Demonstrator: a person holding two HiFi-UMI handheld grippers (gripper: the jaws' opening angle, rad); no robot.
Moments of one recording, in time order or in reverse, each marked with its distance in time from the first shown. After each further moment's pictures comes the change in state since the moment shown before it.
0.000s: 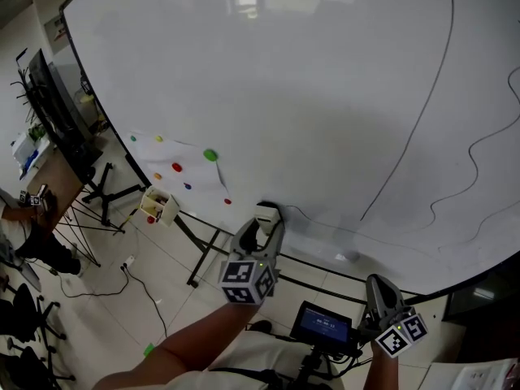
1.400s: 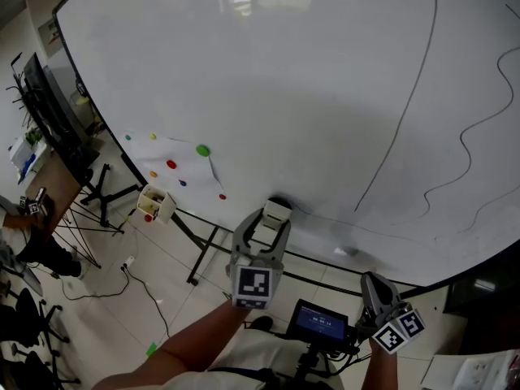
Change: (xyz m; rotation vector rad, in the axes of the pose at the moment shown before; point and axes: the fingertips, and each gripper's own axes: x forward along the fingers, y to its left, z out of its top) left arm -0.008 -0.051 0.023 0.493 -0.066 -0.052; right arm -0.010 0.002 -0.012 -0.005 0.026 0.013
